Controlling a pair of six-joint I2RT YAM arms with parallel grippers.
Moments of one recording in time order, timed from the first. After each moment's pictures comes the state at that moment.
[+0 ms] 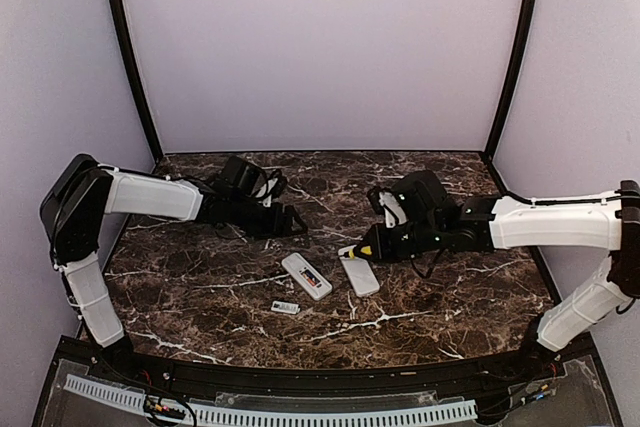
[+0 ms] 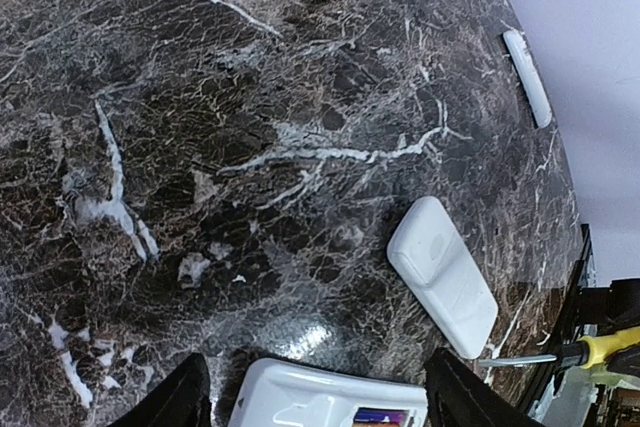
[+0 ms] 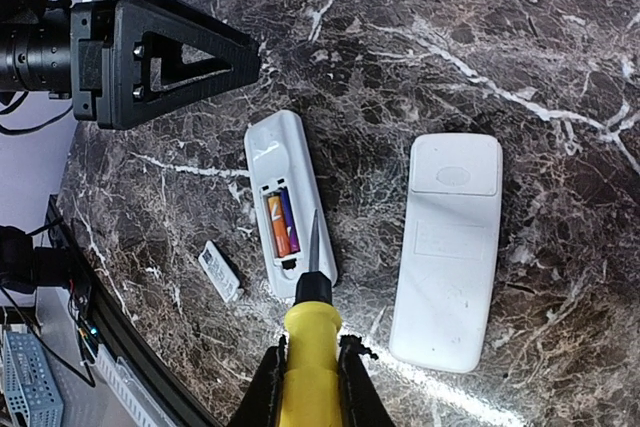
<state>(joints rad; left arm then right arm) -0.62 1.81 1.10 -0.10 0.39 -0.51 0.92 1.44 0.92 -0.25 -0.13 0.66</state>
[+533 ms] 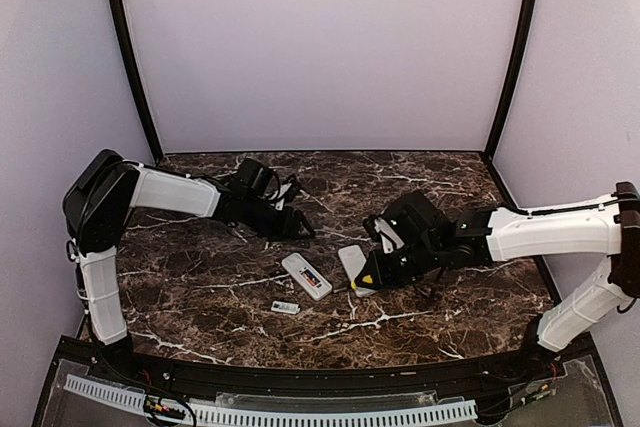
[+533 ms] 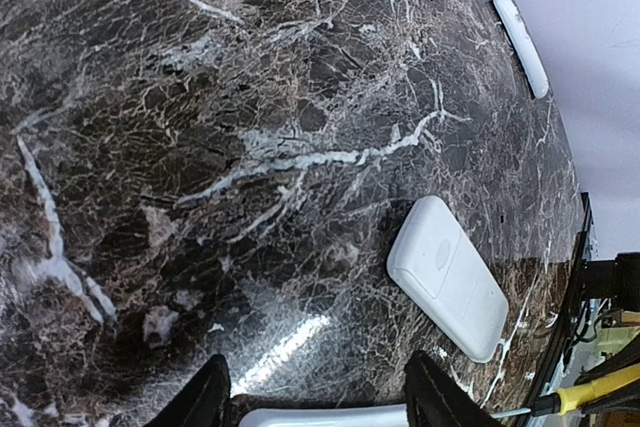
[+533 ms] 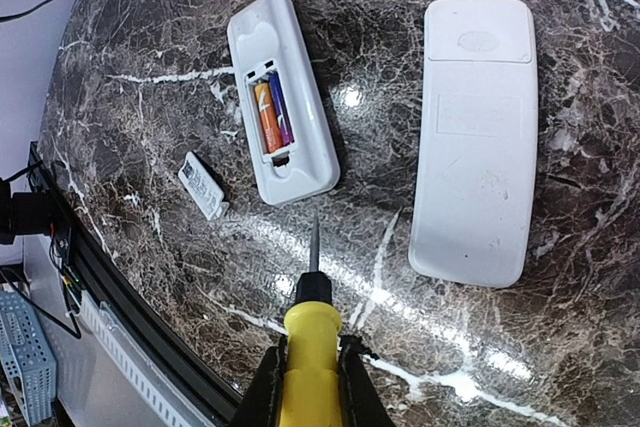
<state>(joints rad) -0.62 1.95 1.22 -0.12 0.47 -0.42 1.00 1.44 0.88 -0.35 -0.14 0.73</state>
